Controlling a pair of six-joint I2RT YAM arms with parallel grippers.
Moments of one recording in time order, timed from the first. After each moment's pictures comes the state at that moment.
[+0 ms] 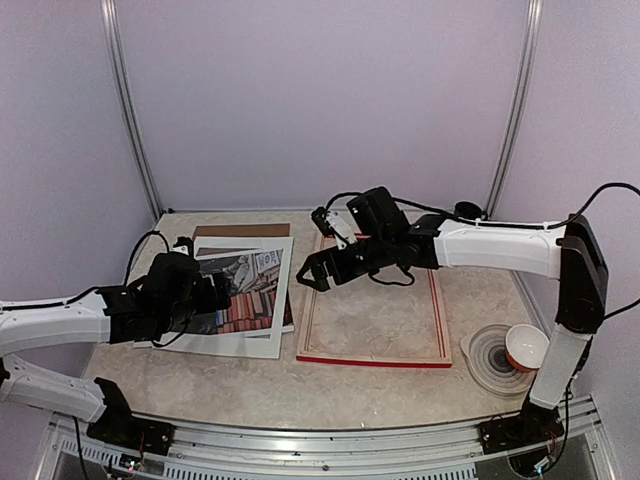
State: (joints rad) left arm -0.80 1.11 0.60 -0.16 -0.55 -0.62; right arm 0.84 1.75 1.35 -0.25 -0.23 0.28
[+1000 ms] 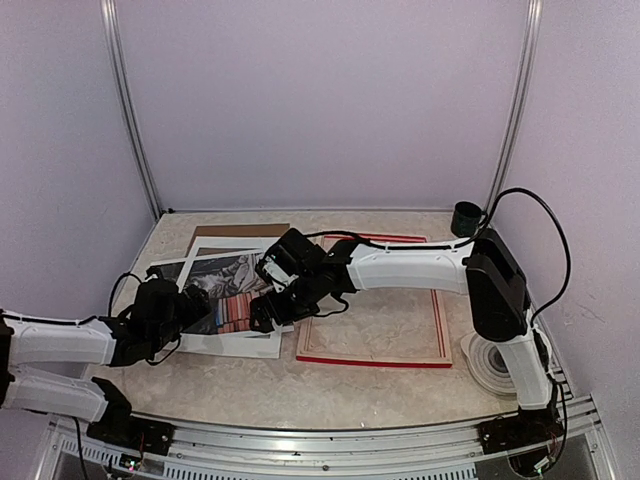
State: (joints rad) left arm -0.57 1.12 0.30 0.22 -0.47 -0.88; right arm 1.05 2.24 1.84 -0.51 -0.20 0.44
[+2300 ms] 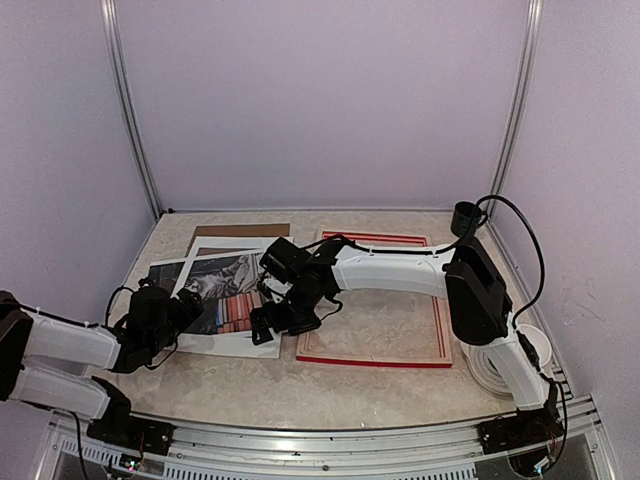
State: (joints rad) left arm -0.44 1.20 0.18 0.47 -0.37 -0.96; right arm 1.06 2.37 2.02 -0.74 -0.27 0.52
